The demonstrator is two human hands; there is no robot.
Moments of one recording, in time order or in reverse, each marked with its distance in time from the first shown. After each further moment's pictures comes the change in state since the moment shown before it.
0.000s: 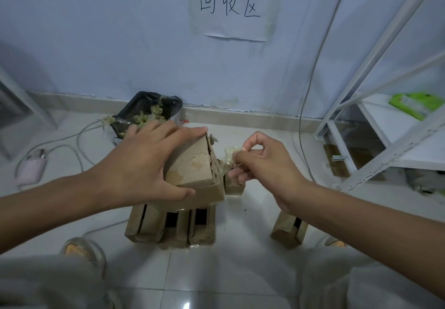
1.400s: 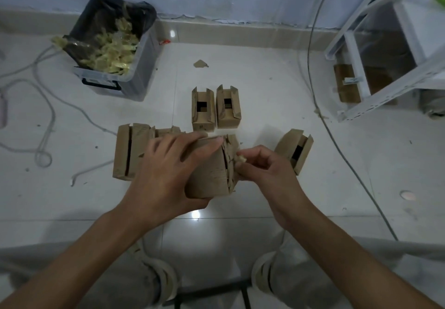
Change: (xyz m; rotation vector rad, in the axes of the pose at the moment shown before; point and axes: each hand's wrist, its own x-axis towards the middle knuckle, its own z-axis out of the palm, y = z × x) left_hand -0.029 0.042 0.165 -0.170 0.009 0.095; right_hand -0.037 0.161 -0.010 0.196 0.080 0.234
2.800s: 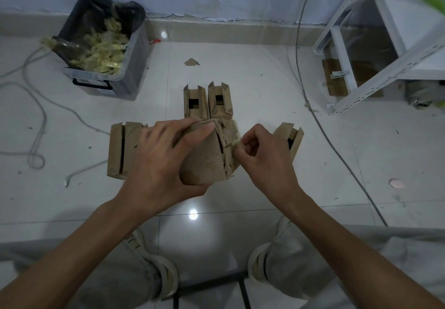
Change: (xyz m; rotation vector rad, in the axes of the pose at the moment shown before) left_hand 0.007 0.009 -0.006 -0.069 0.165 0.039; right_hand 0.008 -0.006 -0.004 -0.759 0.229 -0.335
